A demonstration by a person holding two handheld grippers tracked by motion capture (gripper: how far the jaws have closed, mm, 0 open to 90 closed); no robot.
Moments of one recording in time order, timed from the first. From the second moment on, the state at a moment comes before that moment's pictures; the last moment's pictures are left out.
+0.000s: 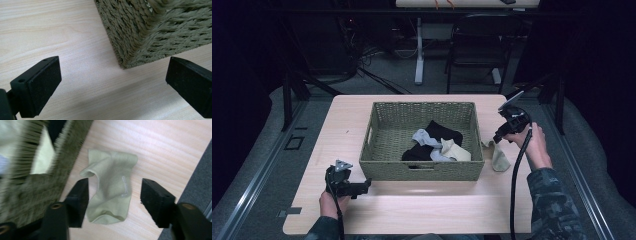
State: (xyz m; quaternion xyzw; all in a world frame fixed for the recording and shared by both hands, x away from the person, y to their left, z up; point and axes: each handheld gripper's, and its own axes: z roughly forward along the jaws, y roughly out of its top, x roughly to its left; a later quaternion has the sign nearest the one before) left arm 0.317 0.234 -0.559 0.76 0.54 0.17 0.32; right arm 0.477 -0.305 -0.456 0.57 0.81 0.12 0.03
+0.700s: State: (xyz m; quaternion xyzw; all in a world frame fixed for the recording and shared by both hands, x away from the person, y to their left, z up) left arm 0.318 0.235 -0.559 0.76 0.54 0.18 0.32; right arm 0.477 -0.256 -0.372 0.51 0.85 0.15 0.05
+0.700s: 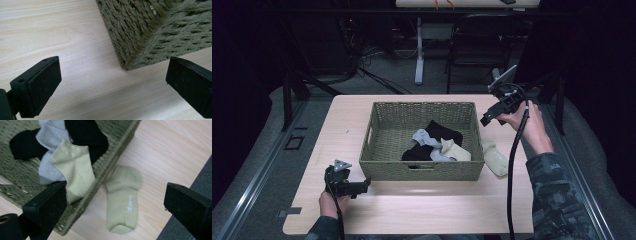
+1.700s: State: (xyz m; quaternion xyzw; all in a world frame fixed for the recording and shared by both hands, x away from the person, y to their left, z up) left arm 0.318 0.235 -0.559 0.76 0.54 0.17 0.33; right arm 0.482 -0.150 -0.386 0.41 0.90 0.15 0.02
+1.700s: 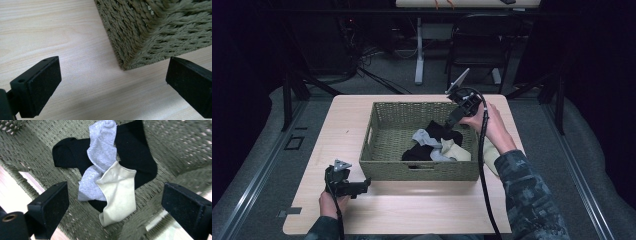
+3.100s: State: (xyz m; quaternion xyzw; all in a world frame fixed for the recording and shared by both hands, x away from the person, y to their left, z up) left arm 0.317 0.234 -0.558 0.76 0.54 0.17 0.33; right arm 0.491 -0.115 -0.499 0.43 0.90 0.07 -0.01
